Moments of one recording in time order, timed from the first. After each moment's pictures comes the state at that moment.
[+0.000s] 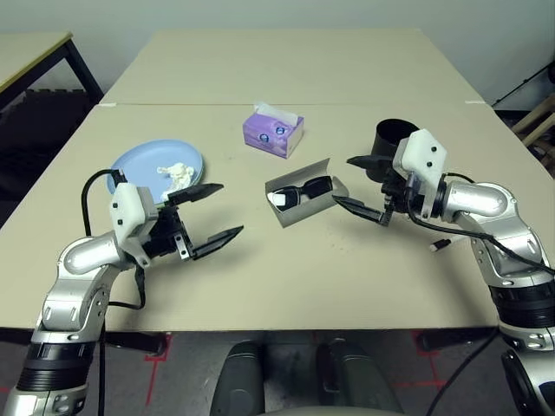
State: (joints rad) left arm -0.12 0.67 0.16 -0.14 -0.47 0.03 -0.98; right arm -0.39 -0.50 0.00 -0.10 0.18 0.29 0.94
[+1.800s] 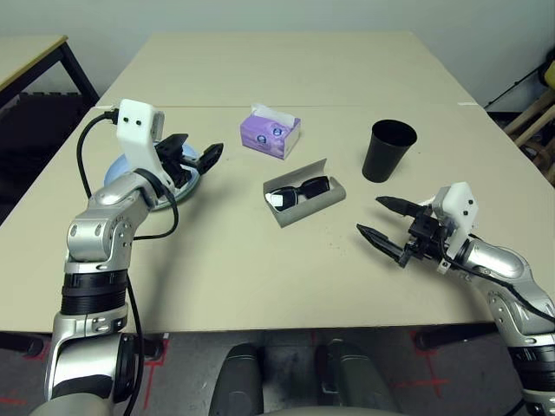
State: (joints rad) left arm -0.53 0.56 0.13 0.01 -0.38 0.63 -0.46; right arm -0.10 -0.50 -0.05 -0.13 0.33 0.17 0.84
